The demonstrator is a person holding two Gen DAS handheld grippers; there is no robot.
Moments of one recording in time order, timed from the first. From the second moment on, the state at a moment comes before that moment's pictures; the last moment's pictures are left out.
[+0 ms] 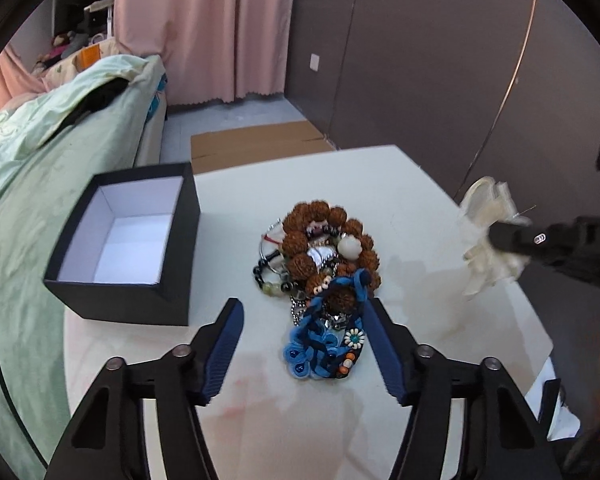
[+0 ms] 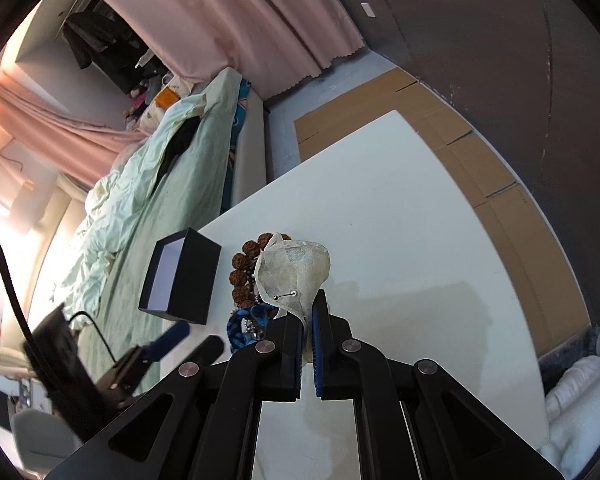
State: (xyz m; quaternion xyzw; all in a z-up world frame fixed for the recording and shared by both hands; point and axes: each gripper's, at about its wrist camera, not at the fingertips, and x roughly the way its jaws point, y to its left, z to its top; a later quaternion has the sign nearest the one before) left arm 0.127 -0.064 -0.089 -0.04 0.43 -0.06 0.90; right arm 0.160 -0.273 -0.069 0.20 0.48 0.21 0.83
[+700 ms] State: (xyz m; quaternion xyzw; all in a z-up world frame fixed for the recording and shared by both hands) left arm 0.129 -0.062 -0.100 -0.05 0.43 -0.05 0.90; right arm 0.157 -0.258 -0.064 0.20 0.46 0.22 0.84
